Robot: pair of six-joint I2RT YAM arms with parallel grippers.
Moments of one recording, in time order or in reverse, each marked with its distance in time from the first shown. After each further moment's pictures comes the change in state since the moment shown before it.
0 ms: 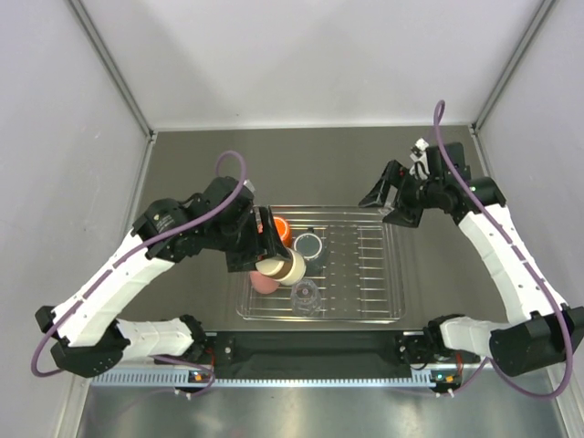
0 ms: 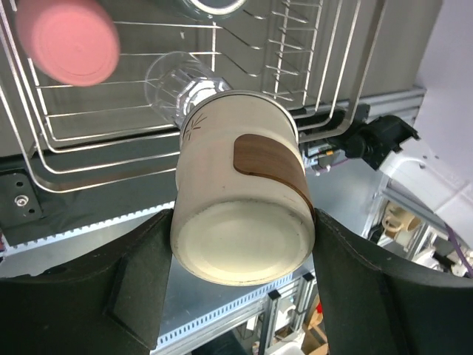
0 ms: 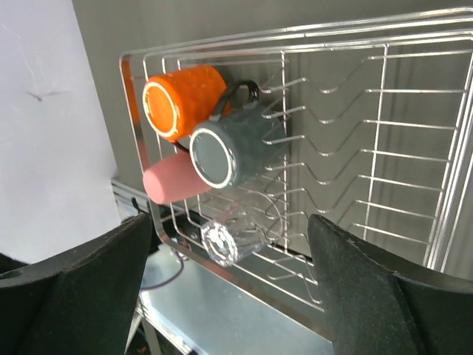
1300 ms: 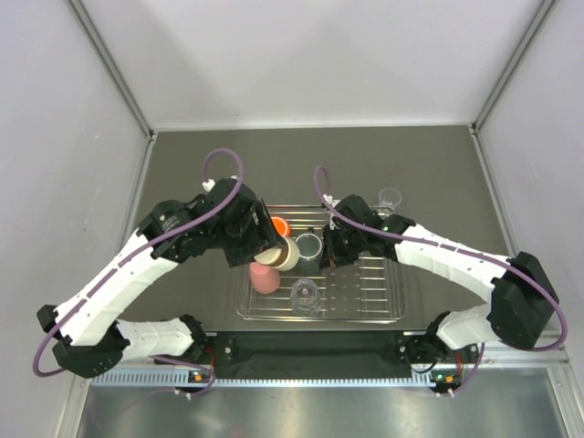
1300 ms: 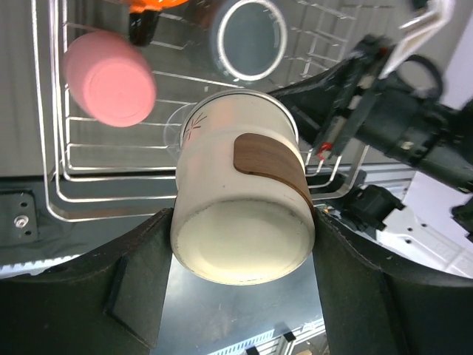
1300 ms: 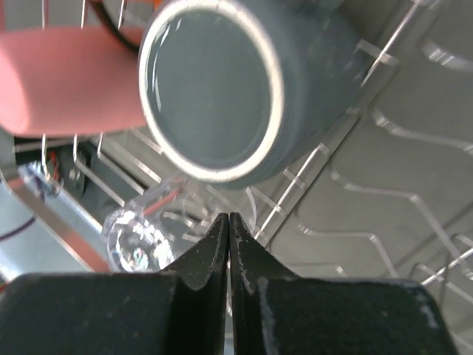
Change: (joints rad) left arm -0.004 -0.011 -0.050 0.043 -0.191 -0.116; right arm 0.565 0.154 -0.317 0.389 0.178 -0.117
